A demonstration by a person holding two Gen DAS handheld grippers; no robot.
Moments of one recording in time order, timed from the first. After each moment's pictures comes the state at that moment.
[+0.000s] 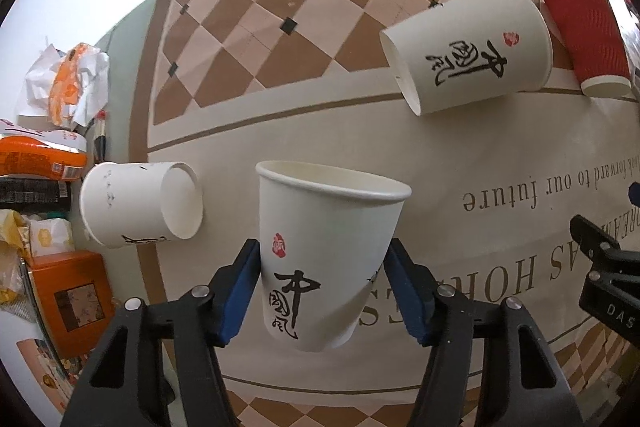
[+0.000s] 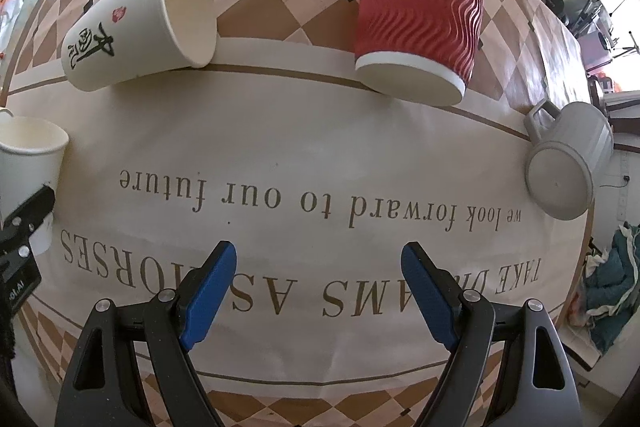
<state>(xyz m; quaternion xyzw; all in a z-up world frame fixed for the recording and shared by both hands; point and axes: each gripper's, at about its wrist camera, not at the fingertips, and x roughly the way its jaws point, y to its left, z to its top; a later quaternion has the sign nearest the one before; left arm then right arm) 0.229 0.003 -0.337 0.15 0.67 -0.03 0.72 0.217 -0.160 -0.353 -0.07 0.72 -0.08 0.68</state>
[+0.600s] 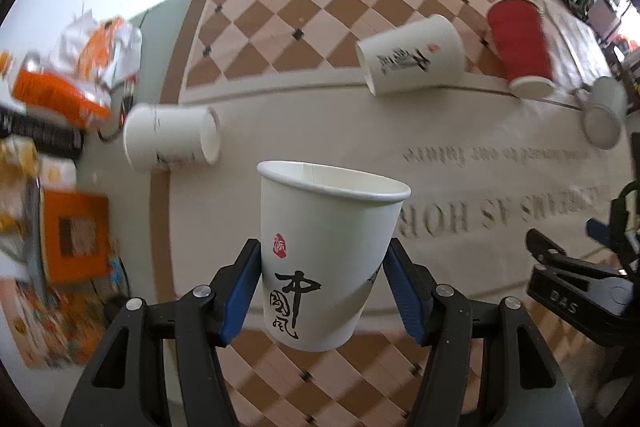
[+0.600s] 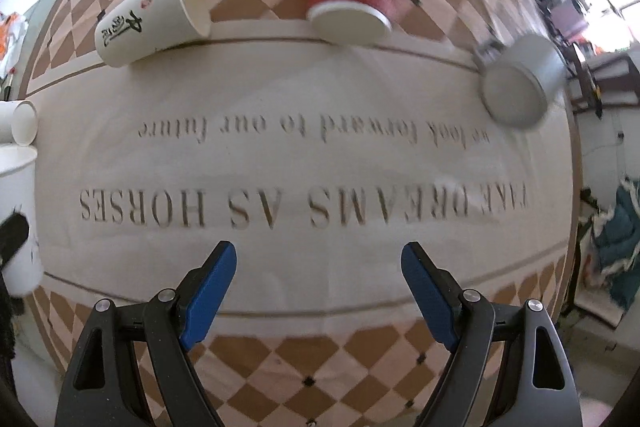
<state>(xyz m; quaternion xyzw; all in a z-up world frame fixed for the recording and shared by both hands) 0.153 0.004 -0.262 0.07 0.66 -0.04 0.75 0.117 -0.142 -0.302 -0.02 0.70 -0.13 0.70</state>
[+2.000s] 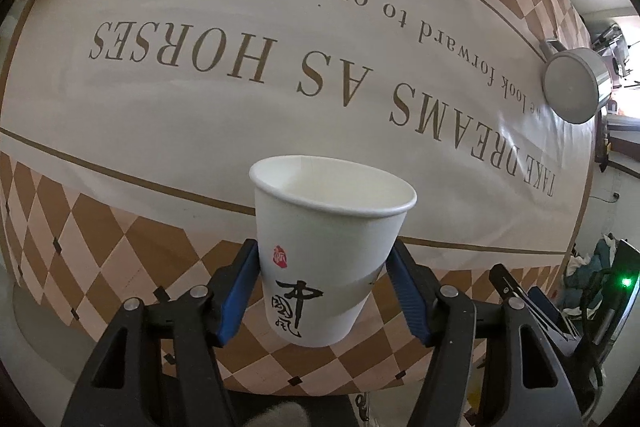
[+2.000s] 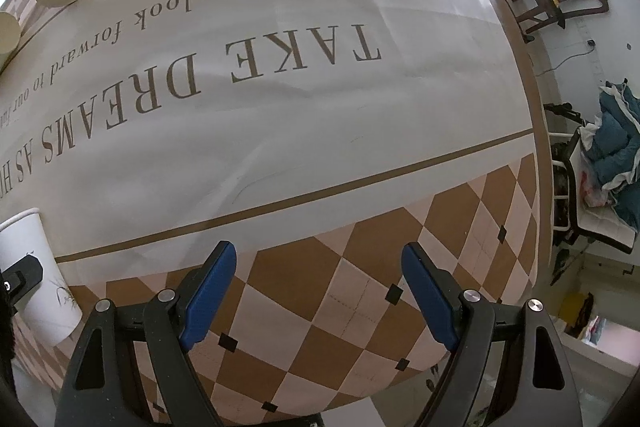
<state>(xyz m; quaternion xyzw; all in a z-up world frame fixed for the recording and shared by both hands) 0.095 -0.127 -0.345 -0.12 0.76 -0.03 0.64 0.035 -0.354 -0.339 0.04 0.72 -0.21 0.66</state>
